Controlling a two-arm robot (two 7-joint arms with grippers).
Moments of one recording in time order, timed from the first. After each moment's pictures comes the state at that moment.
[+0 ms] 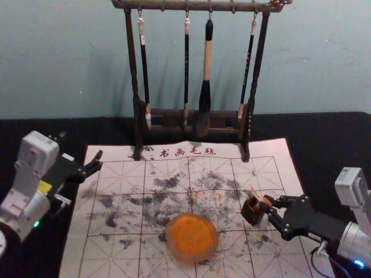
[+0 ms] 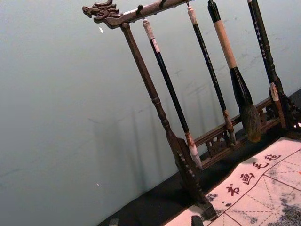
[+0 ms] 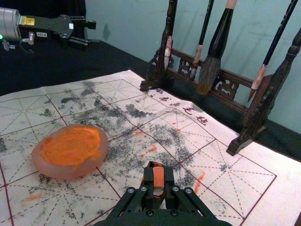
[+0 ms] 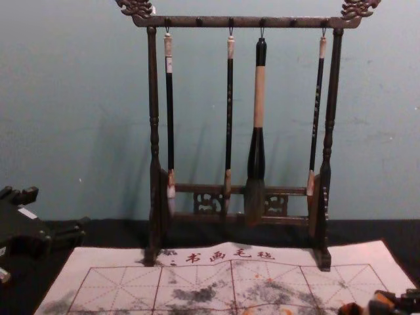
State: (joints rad) left arm -0.20 0.60 0.45 -1.41 -0.25 -0.12 0.03; right arm 0.13 0.57 -0.37 -1.35 0.38 -0.17 0.64
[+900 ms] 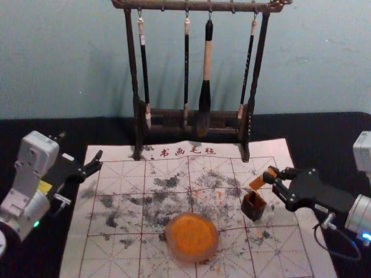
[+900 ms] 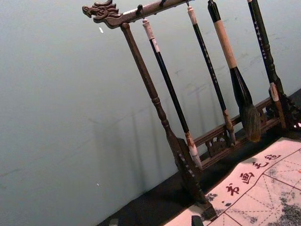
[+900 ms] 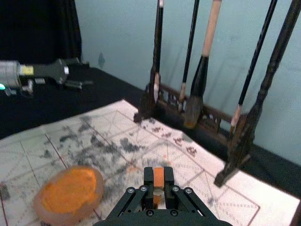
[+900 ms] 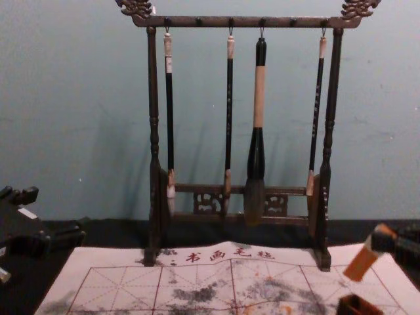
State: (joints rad) left arm -0.20 0.60 0.45 -1.41 -0.25 -0.12 0.03; right arm 0.14 0.61 -0.33 -1.48 0.50 -0.05 0.62
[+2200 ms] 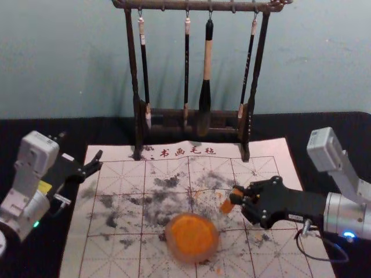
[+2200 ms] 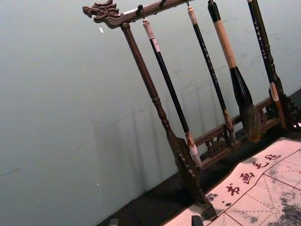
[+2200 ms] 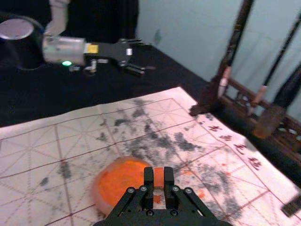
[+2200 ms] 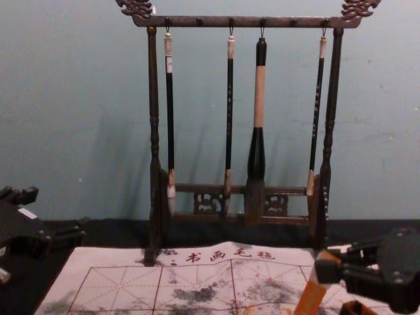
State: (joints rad) left arm -0.20 0.60 0.45 -1.41 -0.25 -0.12 0.03; right arm 0.26 0.68 -0.50 -1.57 0.47 0.09 0.71
